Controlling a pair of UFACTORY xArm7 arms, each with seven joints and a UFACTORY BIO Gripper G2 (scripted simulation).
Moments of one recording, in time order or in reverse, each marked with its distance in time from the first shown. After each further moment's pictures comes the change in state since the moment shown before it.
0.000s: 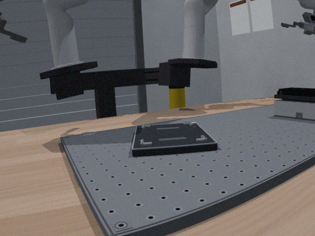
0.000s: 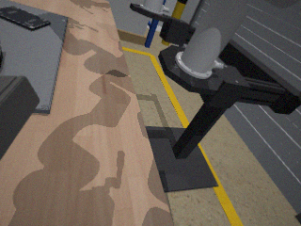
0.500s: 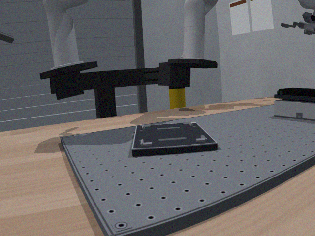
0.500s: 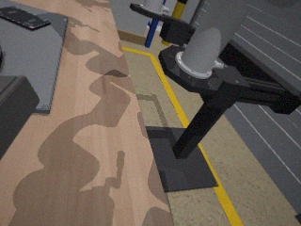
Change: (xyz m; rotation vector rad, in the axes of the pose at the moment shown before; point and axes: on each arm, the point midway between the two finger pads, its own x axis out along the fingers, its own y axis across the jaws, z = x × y) left arm 0.000 0.000 0.000 0.000 0.000 0.000; right arm -0.011 0.019 -0.009 0.104 -0.020 -0.147
